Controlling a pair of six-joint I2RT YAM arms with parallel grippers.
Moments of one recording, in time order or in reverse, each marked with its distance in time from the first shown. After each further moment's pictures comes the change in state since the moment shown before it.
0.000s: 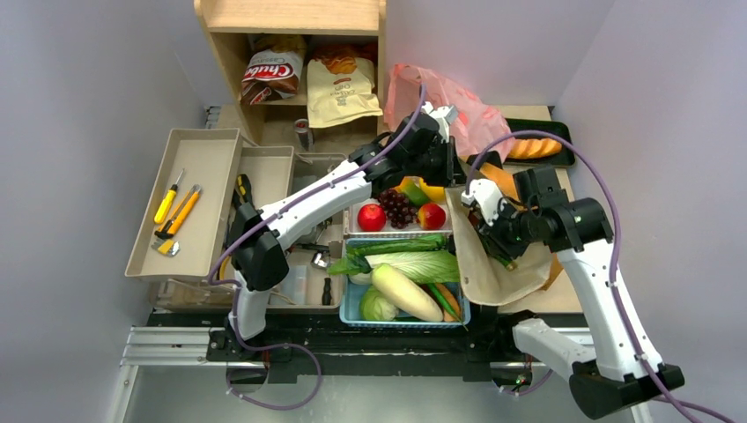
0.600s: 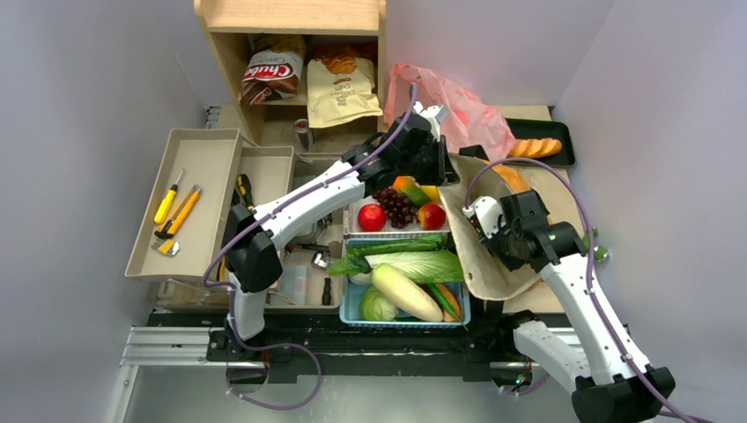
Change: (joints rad) left arm 0.023 -0.043 -0.071 0.012 -0.034 0.000; right arm 0.001 -0.132 -0.375 0.223 0.348 0.115
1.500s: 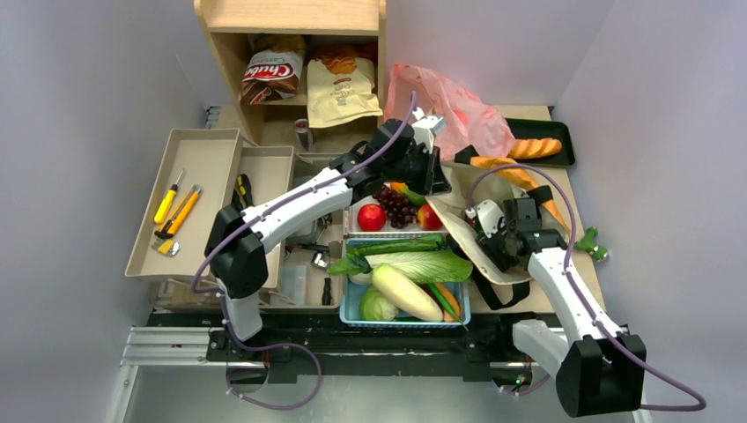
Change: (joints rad) left arm 0.038 -0.095 -0.205 0.154 0.169 0.211; right arm -0.184 0.108 -0.282 0.428 -0.029 -0.115
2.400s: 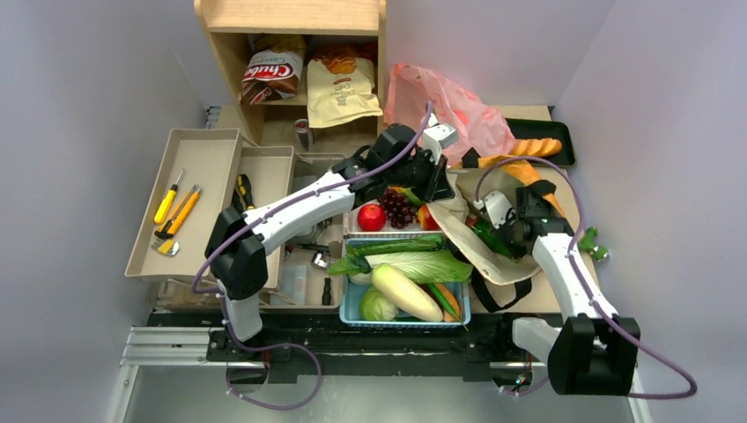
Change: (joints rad) left arm -0.027 -0.004 -0.032 0.049 0.078 0.230; right arm -0.116 0.121 0.024 0.061 -0.042 -0.115
